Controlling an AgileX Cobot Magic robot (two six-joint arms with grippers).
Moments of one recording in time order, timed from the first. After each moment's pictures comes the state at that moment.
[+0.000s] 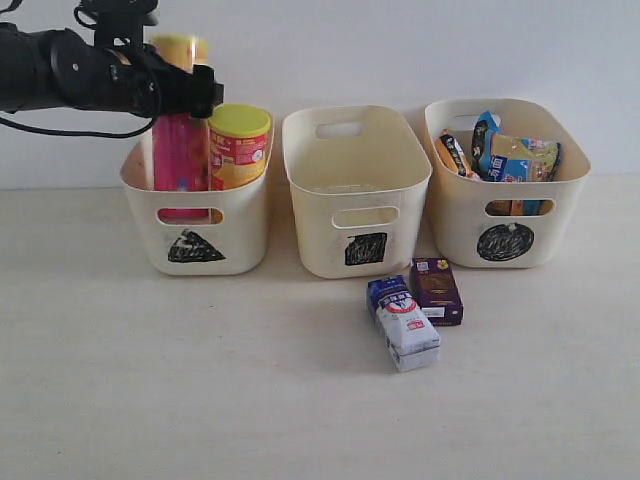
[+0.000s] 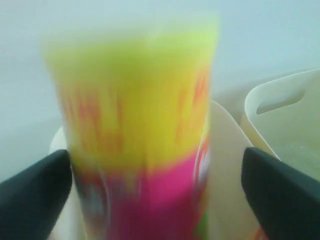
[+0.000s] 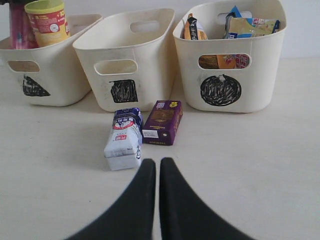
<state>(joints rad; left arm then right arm) -0.25 2.04 -1.60 -0.16 0.08 0.17 0.36 0.23 0.00 -0.14 0.06 0.30</state>
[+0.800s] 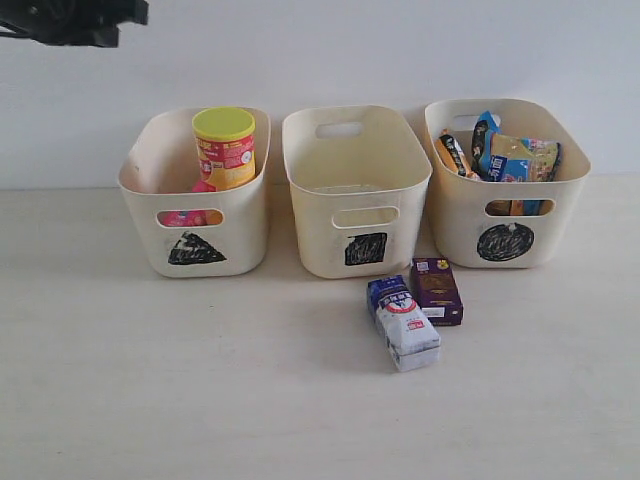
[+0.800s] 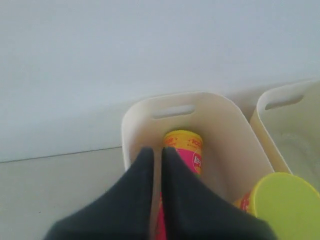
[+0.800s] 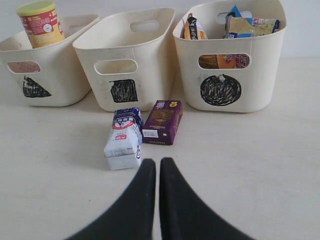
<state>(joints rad) -0.15 1.81 -1.71 -0.09 0.54 0.07 0.36 0.23 0.00 -0.14 0.06 0.30</state>
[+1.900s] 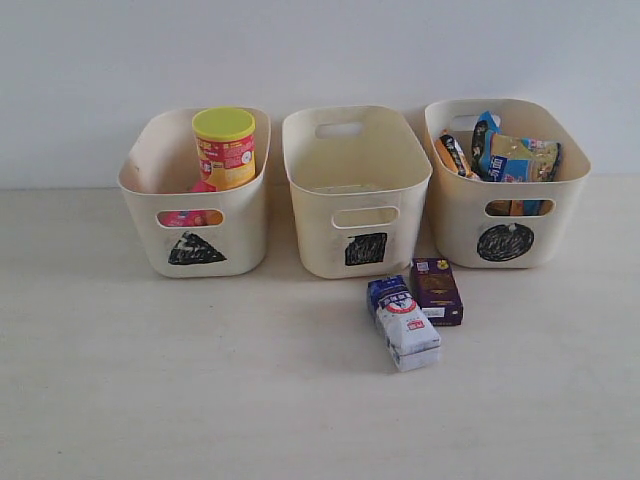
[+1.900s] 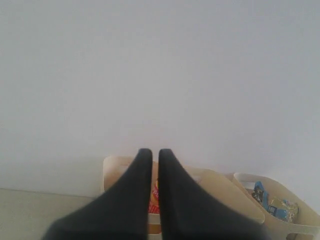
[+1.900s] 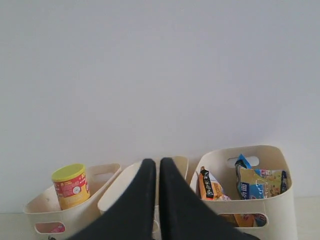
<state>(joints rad) -0.11 0.19 -0.49 -0.29 0.25 0.03 0.36 0.34 -0.12 0.16 -0.38 0.09</state>
